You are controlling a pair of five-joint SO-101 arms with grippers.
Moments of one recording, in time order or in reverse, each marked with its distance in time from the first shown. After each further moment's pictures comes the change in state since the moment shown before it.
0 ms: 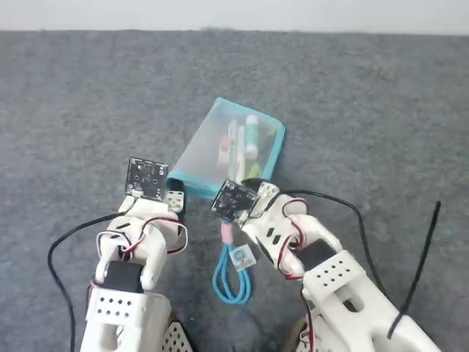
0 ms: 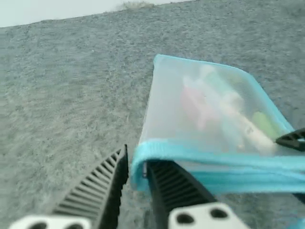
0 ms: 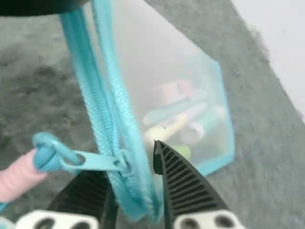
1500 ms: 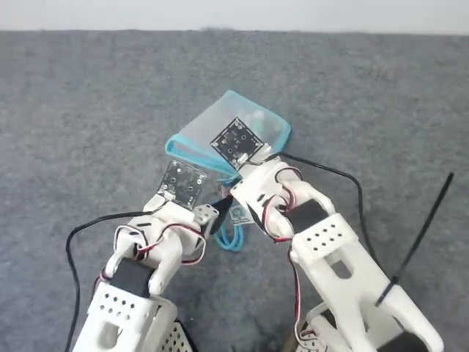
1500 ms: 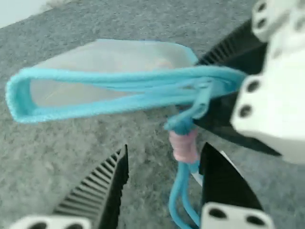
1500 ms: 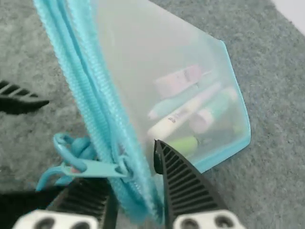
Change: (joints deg) left arm 12.9 3.0 -3.4 4.9 -3.6; right arm -0.1 13.2 -23.2 18.9 -16.6
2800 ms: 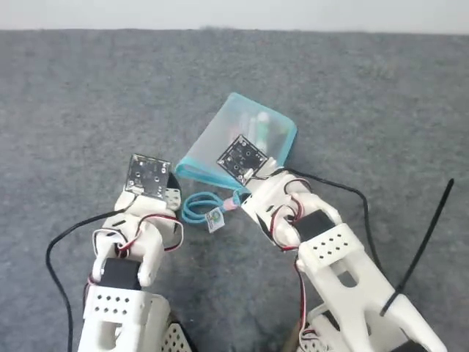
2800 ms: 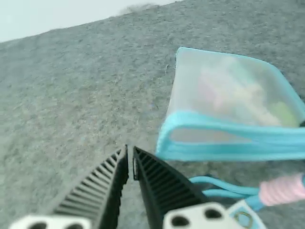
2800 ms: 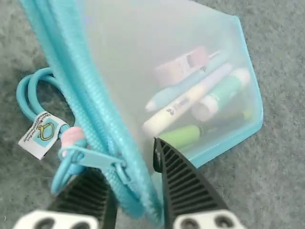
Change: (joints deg) left arm -13.5 0.0 3.3 -7.4 -1.4; right arm 2.8 -2.5 7.7 -1.6 5.4
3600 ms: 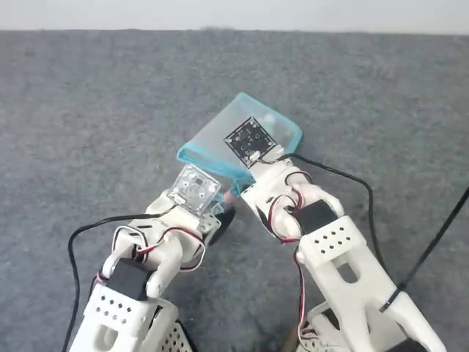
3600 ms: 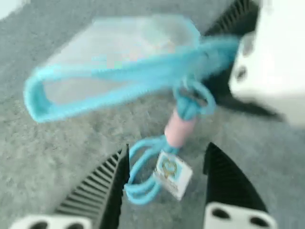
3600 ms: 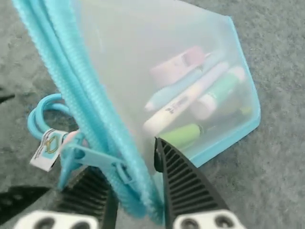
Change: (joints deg) left arm 16.2 -0.1 -7.2 15.6 -3.5; right arm -0.6 0.2 -7.4 9.3 -9.1
